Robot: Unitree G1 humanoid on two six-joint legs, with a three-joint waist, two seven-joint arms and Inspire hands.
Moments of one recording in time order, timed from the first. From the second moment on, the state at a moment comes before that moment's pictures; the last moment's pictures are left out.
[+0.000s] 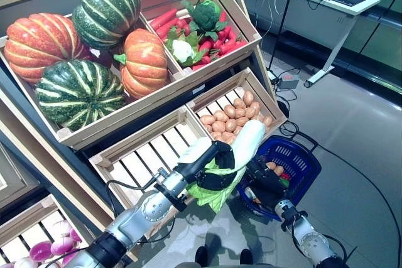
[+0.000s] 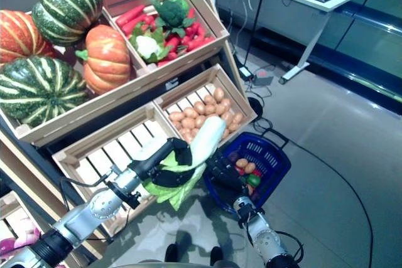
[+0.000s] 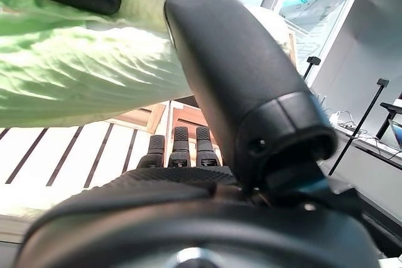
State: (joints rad) left arm -0.13 0.62 -0.55 0.06 0.21 -0.40 0.09; right arm 0.01 -0.30 0.28 0.46 1.38 0.04 0.44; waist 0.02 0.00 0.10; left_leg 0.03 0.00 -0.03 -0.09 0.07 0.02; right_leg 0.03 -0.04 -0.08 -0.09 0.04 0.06
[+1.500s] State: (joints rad) left arm -0.16 0.65 -0.57 0.03 0.11 -0.38 -0.09; right arm 0.02 -0.34 0.29 0.47 1.34 0.11 0.54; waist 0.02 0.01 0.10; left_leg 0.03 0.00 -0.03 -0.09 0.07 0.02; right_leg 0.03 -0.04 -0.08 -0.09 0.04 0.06
